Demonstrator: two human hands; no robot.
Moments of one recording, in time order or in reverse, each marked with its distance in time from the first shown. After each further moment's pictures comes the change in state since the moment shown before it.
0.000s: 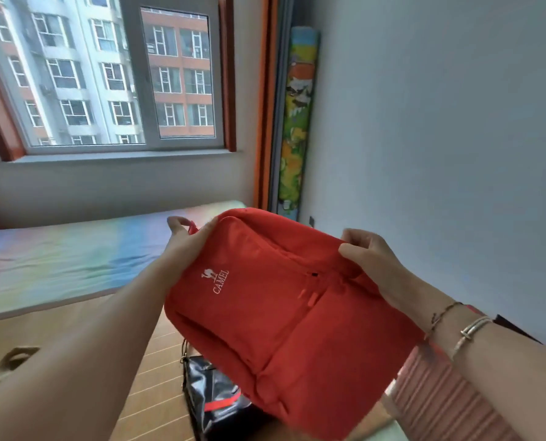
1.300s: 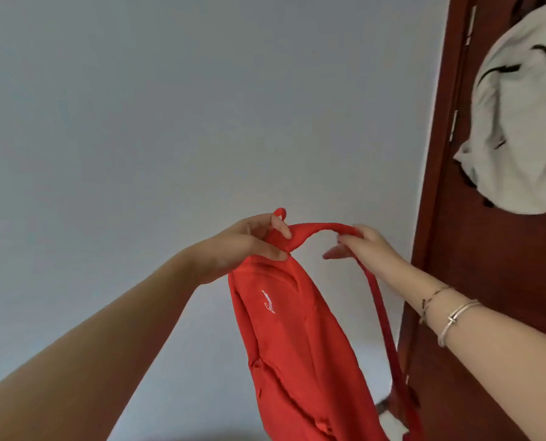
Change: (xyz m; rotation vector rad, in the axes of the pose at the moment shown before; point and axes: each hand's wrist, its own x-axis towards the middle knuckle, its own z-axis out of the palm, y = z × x) left_hand -0.570 0.330 0.744 -0.101 -2.414 0.961; right_hand -0.519 -0.015 -0.603 -0.433 1.706 0.449
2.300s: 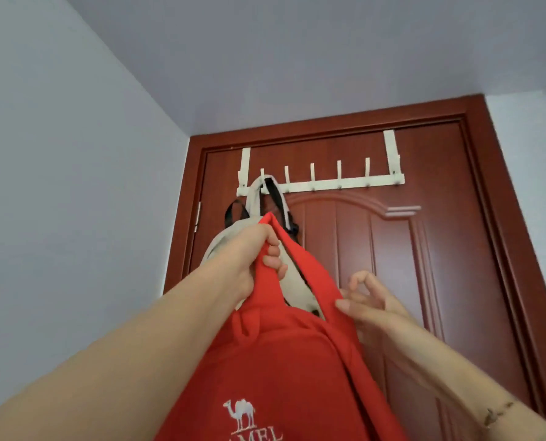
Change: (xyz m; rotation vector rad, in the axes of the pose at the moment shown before) left_hand 0.457 0.306 0.228 -0.729 -0.348 0.318; right_hand 0.069 -0.082 -0.460 0.011 0.350 -0.422
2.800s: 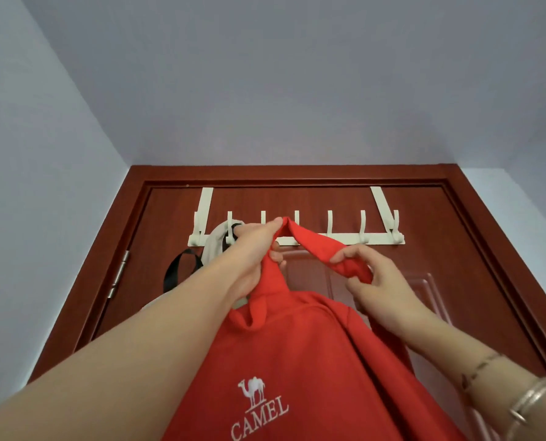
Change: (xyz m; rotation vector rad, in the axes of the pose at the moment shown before) left_hand 0.244 0.041 -0.003 -0.121 -0.185 0.410; right_hand 0.203 -0.015 -0.068 -1.022 0.510 -0.464
